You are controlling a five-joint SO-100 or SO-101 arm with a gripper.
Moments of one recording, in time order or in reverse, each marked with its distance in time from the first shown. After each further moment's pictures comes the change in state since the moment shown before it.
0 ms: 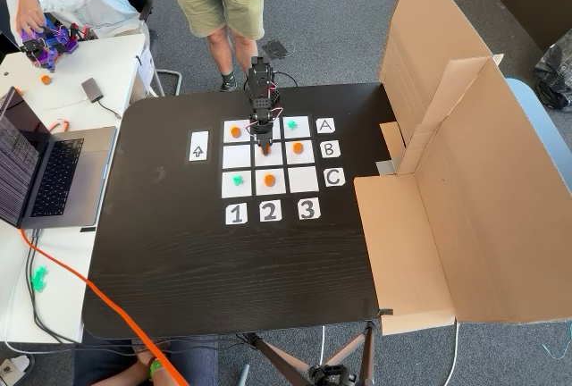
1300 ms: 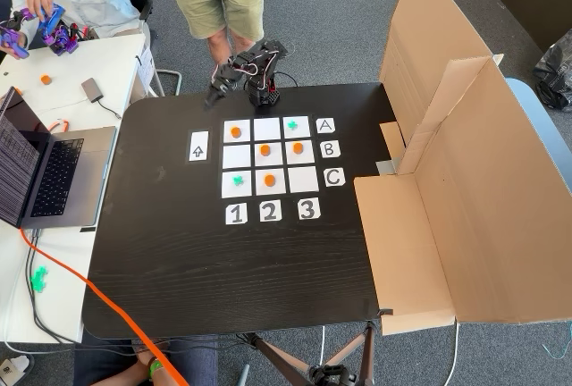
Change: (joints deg) arm 54.7 80.2 51.2 -45.4 -5.9
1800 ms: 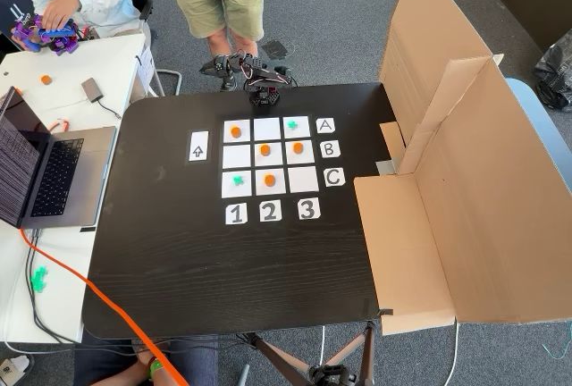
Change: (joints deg) arm 43.1 38.7 31.6 0.9 -1.2
